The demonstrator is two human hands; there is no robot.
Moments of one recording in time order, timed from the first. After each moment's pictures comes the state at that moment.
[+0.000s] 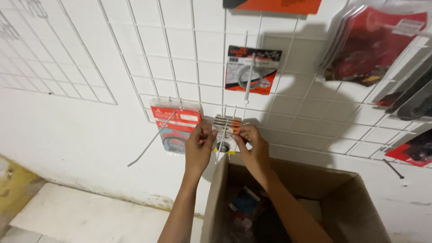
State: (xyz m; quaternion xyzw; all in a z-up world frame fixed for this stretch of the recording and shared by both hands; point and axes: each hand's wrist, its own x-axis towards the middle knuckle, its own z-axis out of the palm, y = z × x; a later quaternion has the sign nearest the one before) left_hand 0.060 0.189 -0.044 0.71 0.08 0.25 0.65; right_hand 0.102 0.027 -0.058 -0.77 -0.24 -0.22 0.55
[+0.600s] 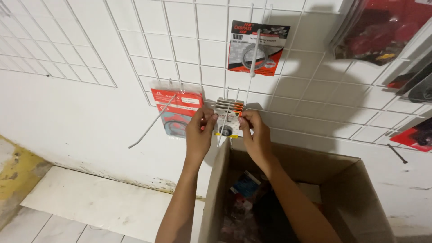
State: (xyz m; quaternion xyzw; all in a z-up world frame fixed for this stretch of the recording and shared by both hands) left_hand 0.055 0.191 -0.046 0.72 0.06 0.29 0.63; right_hand 0.090 0.025 -0.049 -0.76 -0.28 -0.23 0.54
